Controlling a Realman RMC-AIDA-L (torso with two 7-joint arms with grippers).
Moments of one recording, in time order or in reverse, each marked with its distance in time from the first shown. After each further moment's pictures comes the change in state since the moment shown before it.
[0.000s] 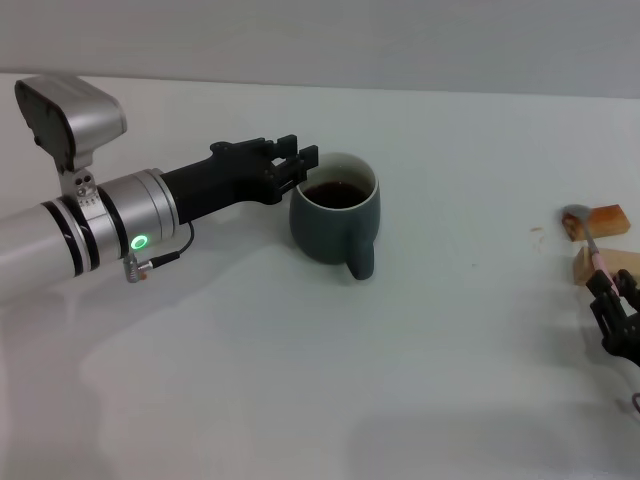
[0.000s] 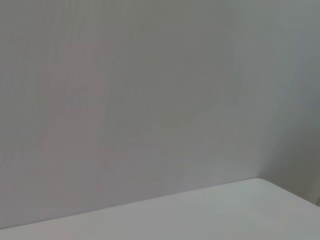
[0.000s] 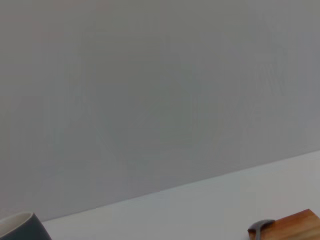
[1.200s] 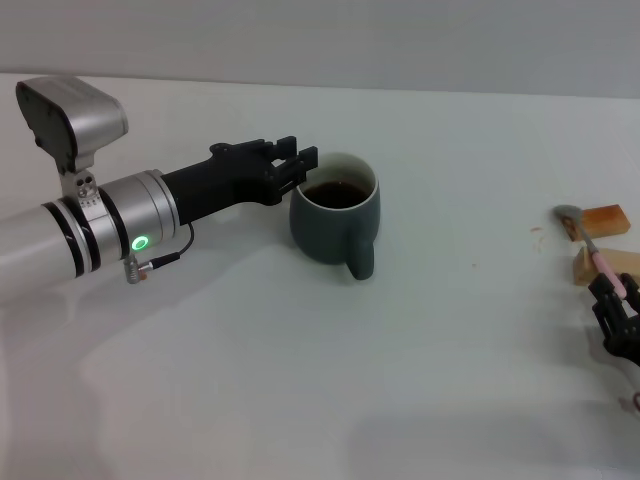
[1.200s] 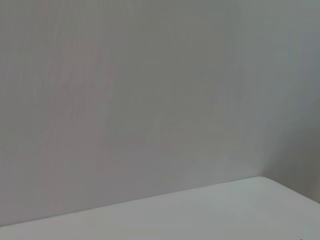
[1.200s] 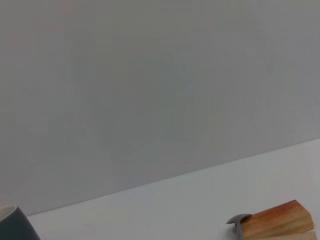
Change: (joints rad) left arm 0.000 -0.003 0.000 0.000 -0.001 -0.010 0.001; right arm 0.004 0.000 0.010 -0.002 0.007 0.038 0.000
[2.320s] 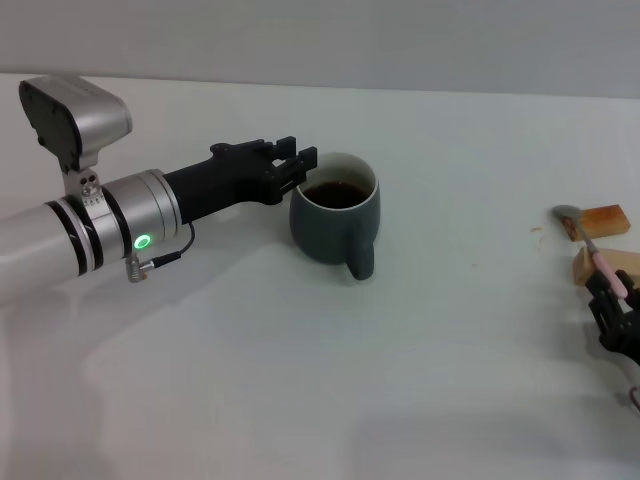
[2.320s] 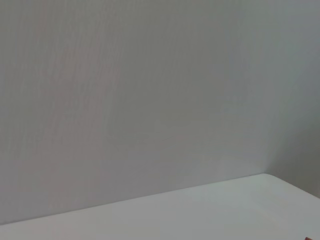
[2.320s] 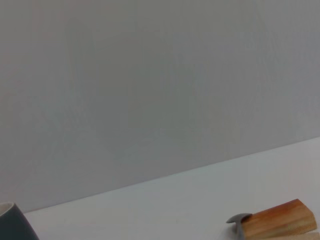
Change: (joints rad) left arm -0.005 -0.002 0.000 0.000 0.000 -0.020 0.000; right arm 0.015 0.000 0.001 -0.003 0.001 0.023 0.000
